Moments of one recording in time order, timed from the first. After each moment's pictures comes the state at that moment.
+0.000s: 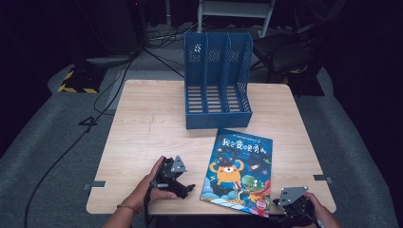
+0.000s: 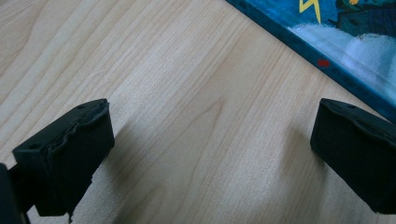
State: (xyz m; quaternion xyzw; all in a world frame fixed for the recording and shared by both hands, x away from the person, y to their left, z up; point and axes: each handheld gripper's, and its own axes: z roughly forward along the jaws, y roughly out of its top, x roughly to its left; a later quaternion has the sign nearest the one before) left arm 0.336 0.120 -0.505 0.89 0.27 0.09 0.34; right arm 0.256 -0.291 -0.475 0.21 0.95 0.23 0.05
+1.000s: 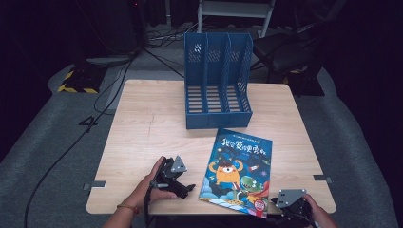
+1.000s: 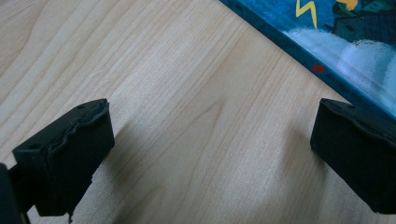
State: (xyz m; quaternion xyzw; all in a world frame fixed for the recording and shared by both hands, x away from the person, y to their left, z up) left arm 0.336 0.120 -0.505 0.89 0.28 0.09 0.34; right arm 0.252 -0.285 -0.479 0.21 0.95 0.24 0.07
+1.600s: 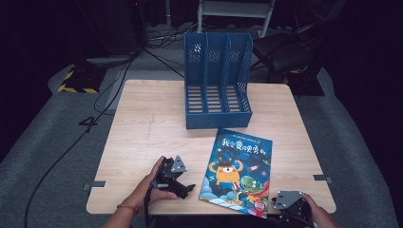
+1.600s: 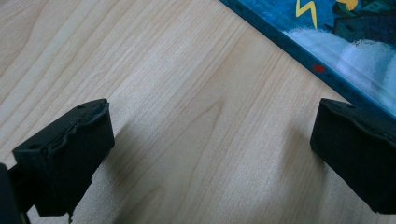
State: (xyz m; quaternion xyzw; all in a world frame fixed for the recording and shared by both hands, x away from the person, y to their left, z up) left arm 0.336 0.120 -0.505 0.89 0.28 0.09 0.34; right arm 0.250 -0.281 -0.478 0.19 0.96 0.21 0.10
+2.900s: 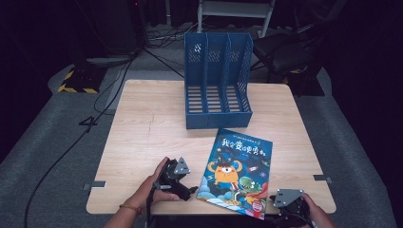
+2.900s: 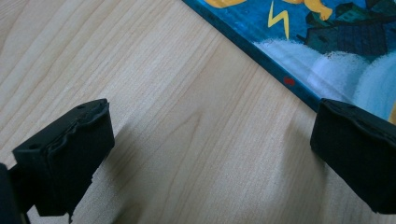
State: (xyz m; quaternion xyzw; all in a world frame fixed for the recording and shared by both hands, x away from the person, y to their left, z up) left arm 0.333 0.111 -0.505 0.90 0.26 0.09 0.34; right arm 0.254 -0.280 -0.482 0.20 0.95 0.24 0.09
